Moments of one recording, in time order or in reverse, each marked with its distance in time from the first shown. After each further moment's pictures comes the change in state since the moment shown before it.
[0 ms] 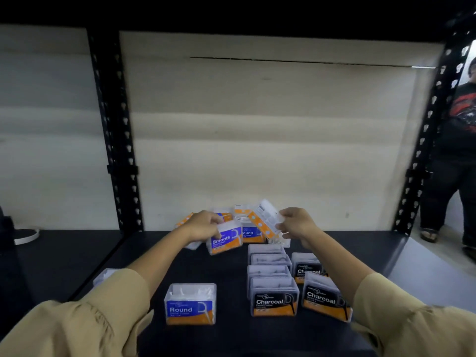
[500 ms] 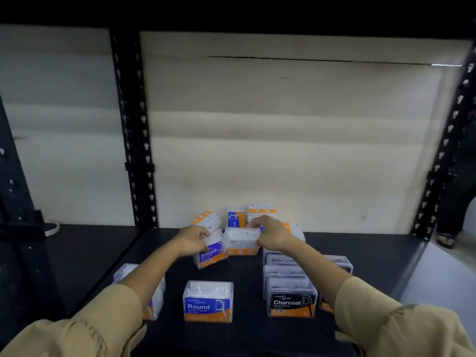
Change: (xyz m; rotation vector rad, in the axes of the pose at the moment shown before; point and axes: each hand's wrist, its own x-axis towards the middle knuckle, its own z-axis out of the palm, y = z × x) left_hand -0.010 -0.068 -0.011 0.151 0.018 -0.136; right_hand -0.021 -0.021 0.076 -0.522 -0.228 -0.349
